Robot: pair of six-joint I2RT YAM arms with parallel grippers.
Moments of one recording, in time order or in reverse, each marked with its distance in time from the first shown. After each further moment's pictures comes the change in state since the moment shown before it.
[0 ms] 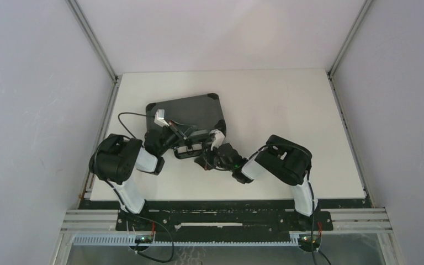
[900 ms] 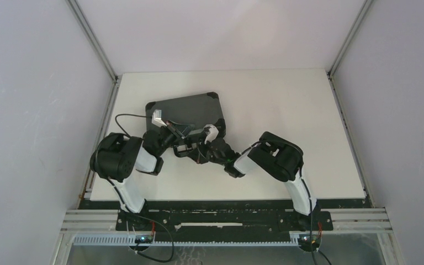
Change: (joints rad) left arm 0.026 0.026 -0.011 0.058 -0.005 -0.009; right arm -0.018 0.103 0.135 -0.022 0.003 0.109
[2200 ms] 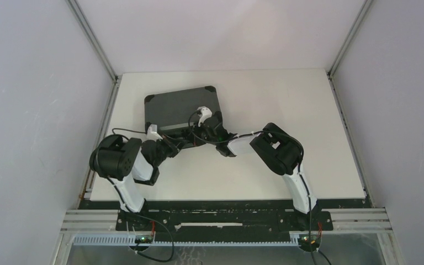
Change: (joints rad) left arm 0.034 0.008 -0.138 -0.051 -0.087 0.033; right arm -0.106 0.051 0.329 -0.364 -0.045 -0.209
